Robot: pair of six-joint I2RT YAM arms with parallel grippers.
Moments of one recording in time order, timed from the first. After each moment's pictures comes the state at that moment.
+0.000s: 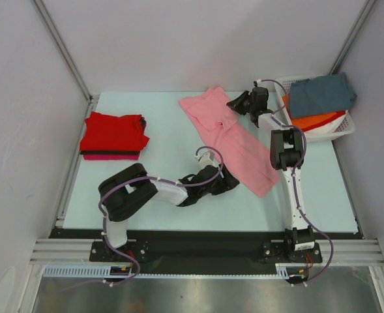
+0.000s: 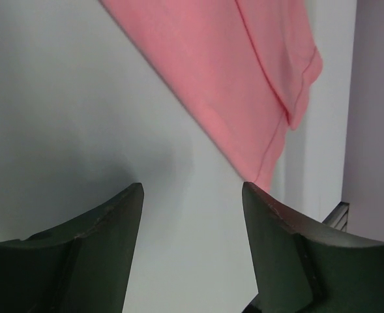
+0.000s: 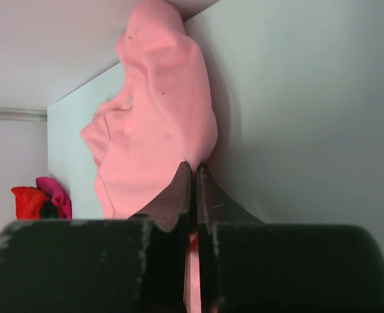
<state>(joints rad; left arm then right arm) -1.01 1.85 0.83 0.47 -0.17 -1.13 0.14 2.71 2.20 0.15 -0.37 0.82</state>
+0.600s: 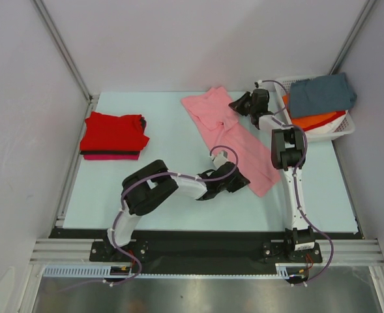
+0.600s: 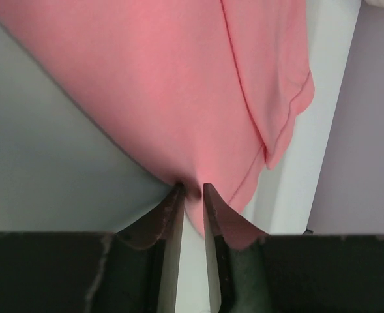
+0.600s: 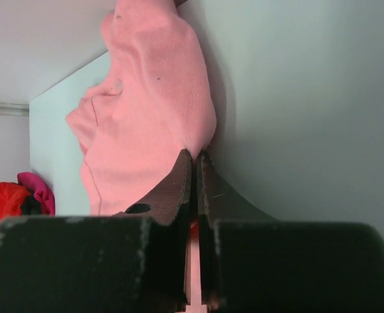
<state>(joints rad) -1.05 2.11 1.15 0.35 -0.16 -1.35 0.13 2.68 2.11 0.21 -0.32 0.77</state>
